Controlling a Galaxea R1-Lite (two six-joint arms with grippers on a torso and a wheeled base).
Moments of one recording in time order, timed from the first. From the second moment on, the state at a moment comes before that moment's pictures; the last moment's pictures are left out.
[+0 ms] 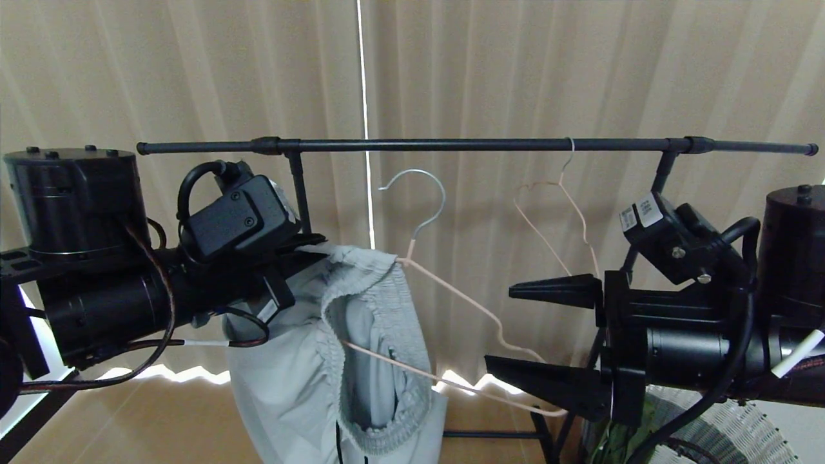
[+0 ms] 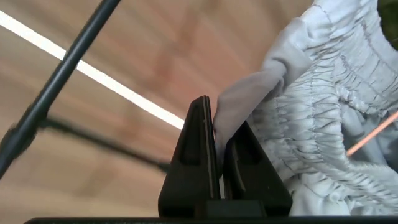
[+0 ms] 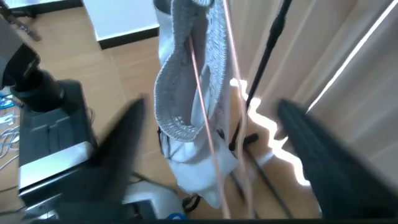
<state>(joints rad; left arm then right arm) -0.44 1.48 -0.78 -0.46 -0.19 0.76 0.66 1.43 -0.72 -0.40 0.42 -0.05</state>
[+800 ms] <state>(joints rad) -0.40 1.45 -0.73 -0.46 0.35 0.42 0.58 1.44 -0.64 -0.52 0.16 -0.08</state>
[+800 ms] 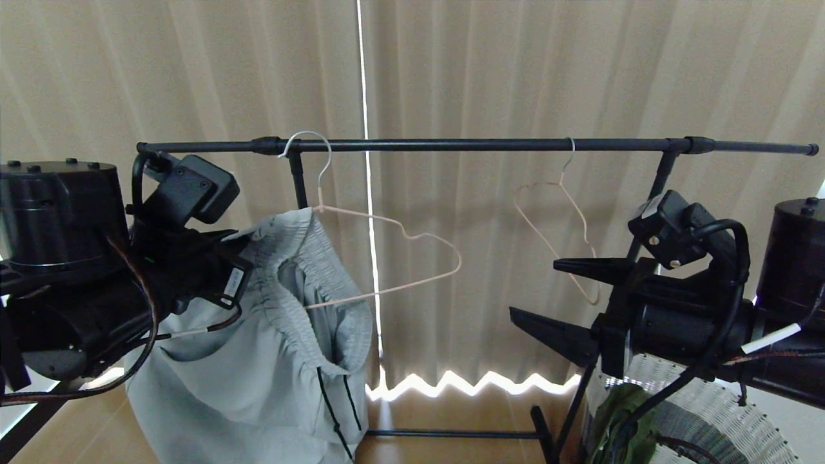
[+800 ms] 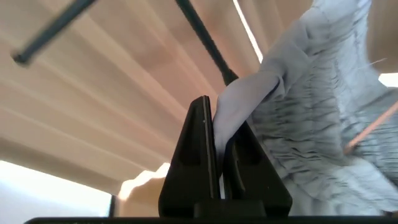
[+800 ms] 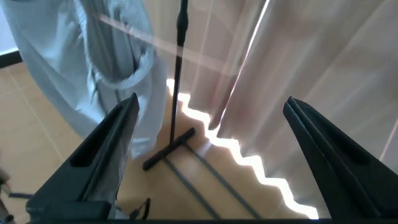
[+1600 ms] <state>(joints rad) -0.55 1.52 -0.89 -0.46 0.35 0.14 0.81 1.55 -0.64 -0.73 0.10 0.09</state>
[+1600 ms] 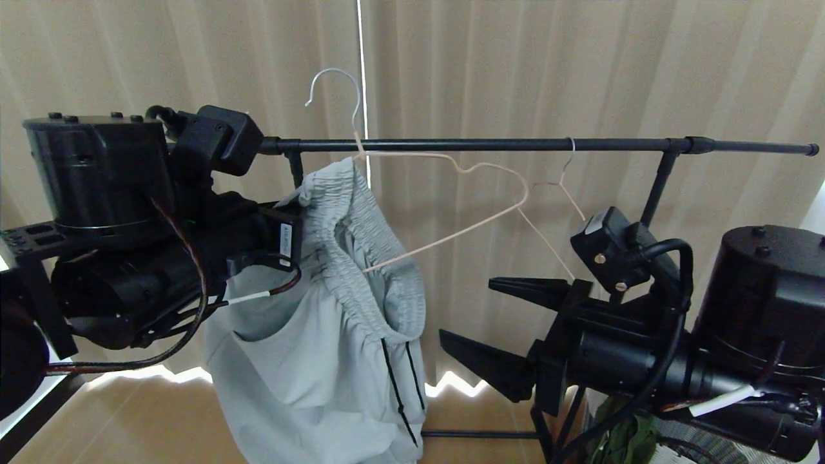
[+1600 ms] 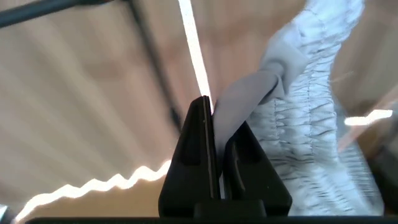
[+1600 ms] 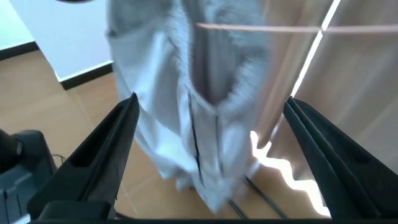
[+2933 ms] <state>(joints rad) -0.65 1.45 -0.92 -0.55 0.33 0.16 0.69 1.80 -0.64 -0.89 -0.03 0.10</state>
